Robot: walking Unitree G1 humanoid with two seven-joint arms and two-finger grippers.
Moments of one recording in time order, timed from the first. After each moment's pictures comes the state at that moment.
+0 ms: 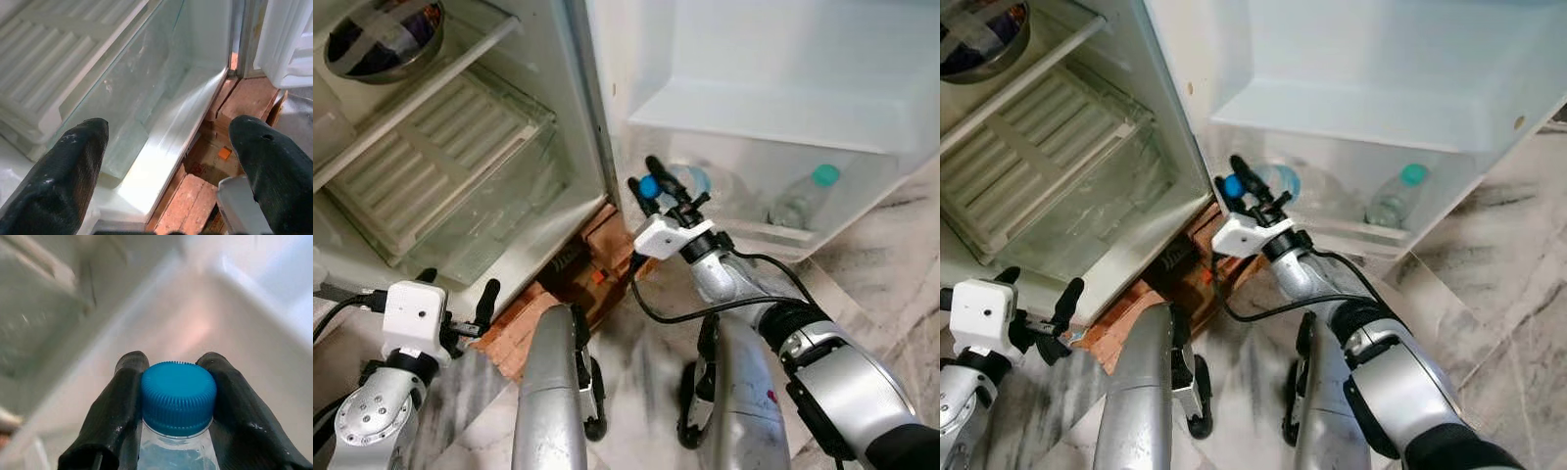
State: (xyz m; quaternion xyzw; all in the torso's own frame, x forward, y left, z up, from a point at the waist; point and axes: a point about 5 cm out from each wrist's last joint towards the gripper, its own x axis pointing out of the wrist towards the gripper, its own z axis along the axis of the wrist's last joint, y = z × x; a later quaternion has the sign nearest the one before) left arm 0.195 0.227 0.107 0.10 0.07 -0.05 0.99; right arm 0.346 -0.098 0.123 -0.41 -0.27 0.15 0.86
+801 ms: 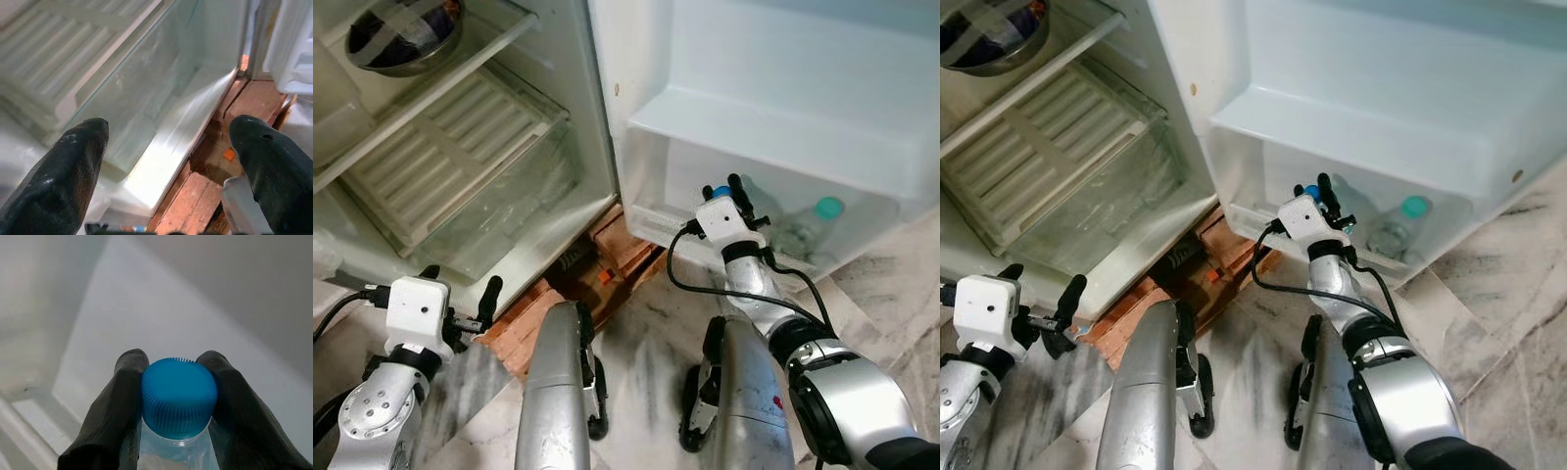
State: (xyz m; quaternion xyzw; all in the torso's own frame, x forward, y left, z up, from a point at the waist) left arm 0.203 0.225 0.107 0.10 0.07 -0.06 0.99; right arm 0.354 -0.158 0.099 -0.30 -0.08 -0.04 0.95
